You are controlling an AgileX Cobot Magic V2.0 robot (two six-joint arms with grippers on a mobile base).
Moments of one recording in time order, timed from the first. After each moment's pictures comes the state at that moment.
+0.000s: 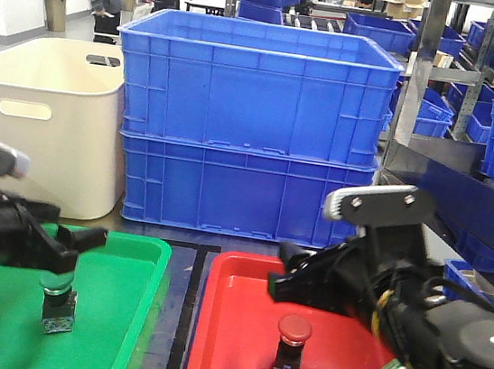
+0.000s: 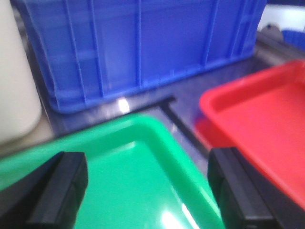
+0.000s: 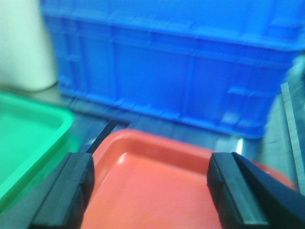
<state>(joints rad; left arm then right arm) -0.07 1.47 -1.00 -1.71 0.44 1.83 0.55 1.40 -1.00 -1.72 0.28 1.77</state>
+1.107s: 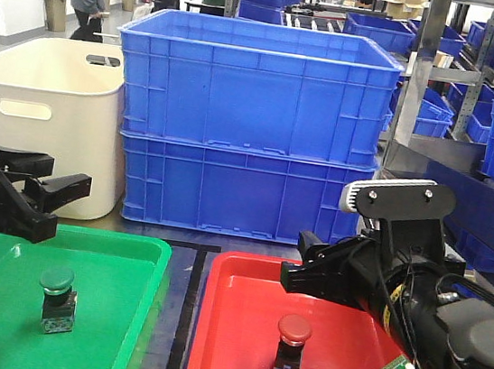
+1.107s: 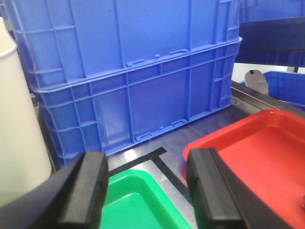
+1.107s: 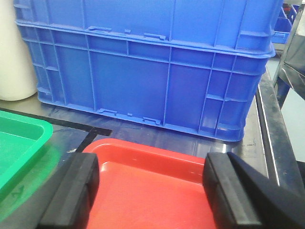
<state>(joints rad) -0.07 1.31 -1.00 -1.70 0.47 1.83 0.55 1.39 -1.00 -1.72 0.33 1.77</state>
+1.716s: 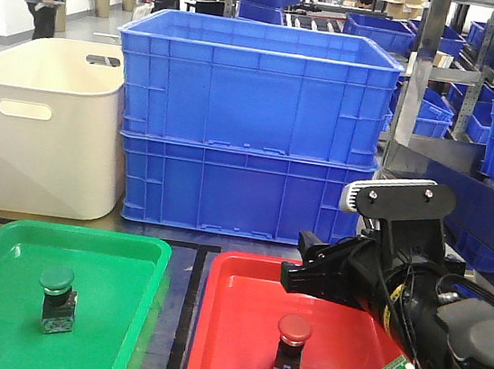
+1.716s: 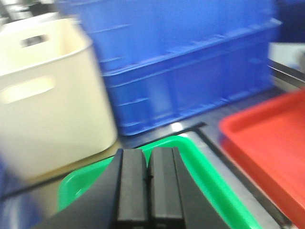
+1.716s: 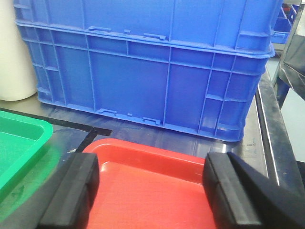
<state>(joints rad) -0.07 0.88 -0.83 -0.77 0.27 0.89 0.55 1.39 -1.00 -1.72 0.33 1.77</state>
